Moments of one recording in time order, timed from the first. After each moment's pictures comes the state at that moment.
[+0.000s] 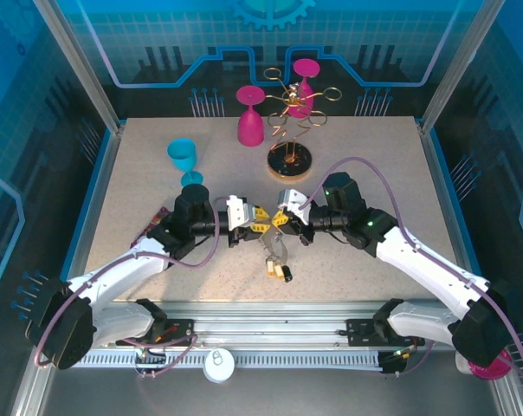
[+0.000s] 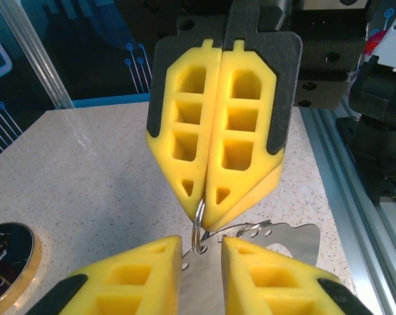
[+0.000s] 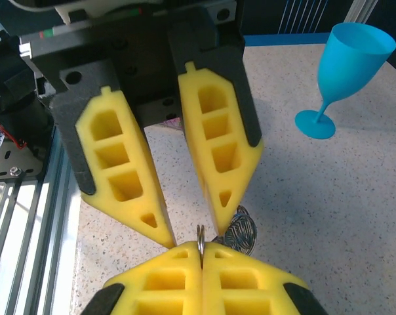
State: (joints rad) left arm -0.54 1.15 0.67 0.19 0.76 0.39; right arm 0.64 1.15 0.91 -0.30 -0.59 -0.42
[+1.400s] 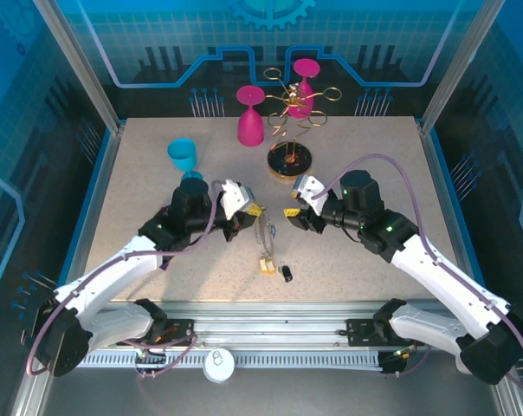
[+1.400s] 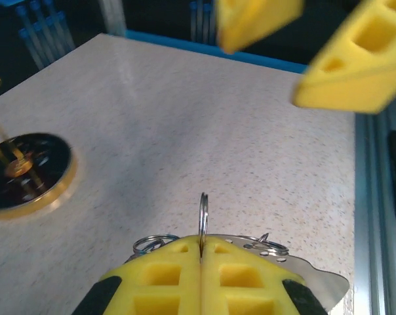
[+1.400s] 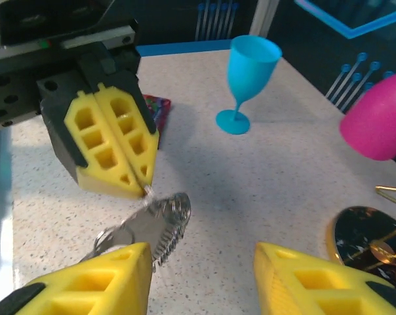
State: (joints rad) left arm -0.55 1.10 0.81 -0.13 0.49 0.17; right arm 0.61 1.03 0.94 -0.36 -0.35 -0.34
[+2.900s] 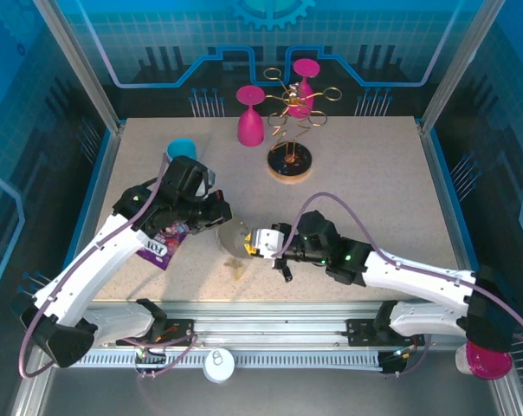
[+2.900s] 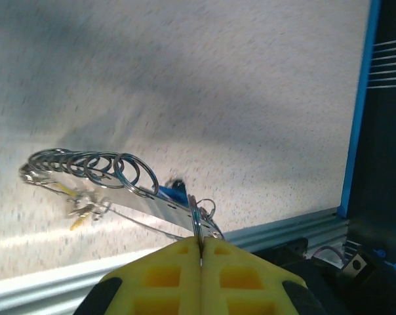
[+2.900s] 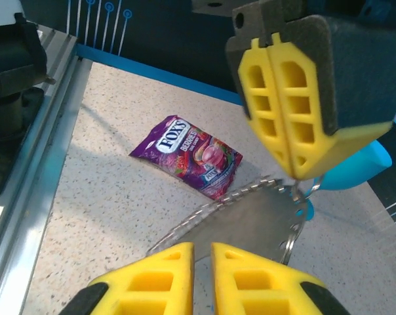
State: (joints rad) left arm -0.53 1.19 1.28 -1.08 0.29 -0.98; right arm 1.03 1.19 0.71 0.19 -0.19 -0.52
